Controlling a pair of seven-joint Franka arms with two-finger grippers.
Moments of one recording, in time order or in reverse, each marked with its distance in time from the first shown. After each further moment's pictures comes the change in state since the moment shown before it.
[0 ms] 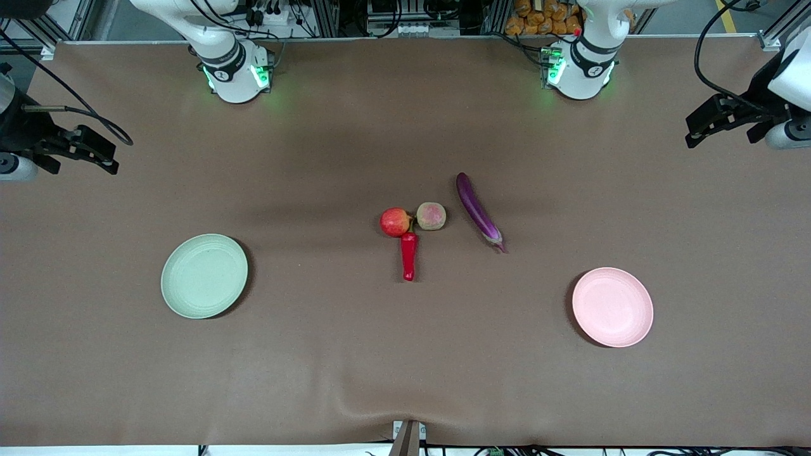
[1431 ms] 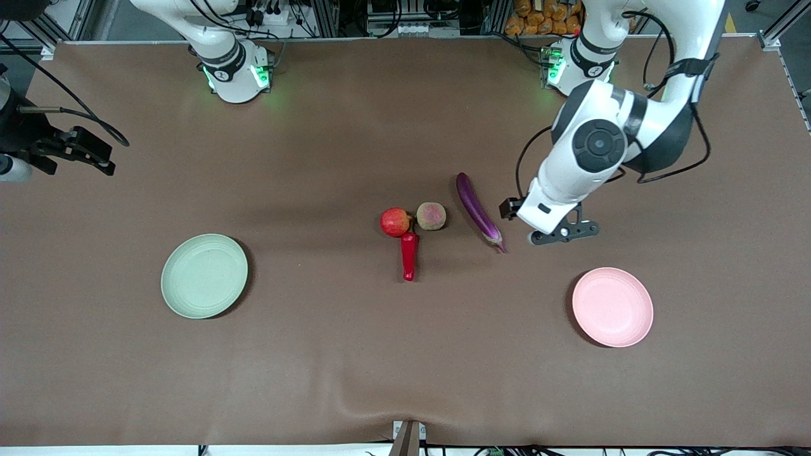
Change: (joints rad) left arm -0.346 0.305 -0.027 -0.320 -0.031 0.534 -0.491; right arm -0.010 0.000 -0.001 -0.002 0.002 0.004 0.000
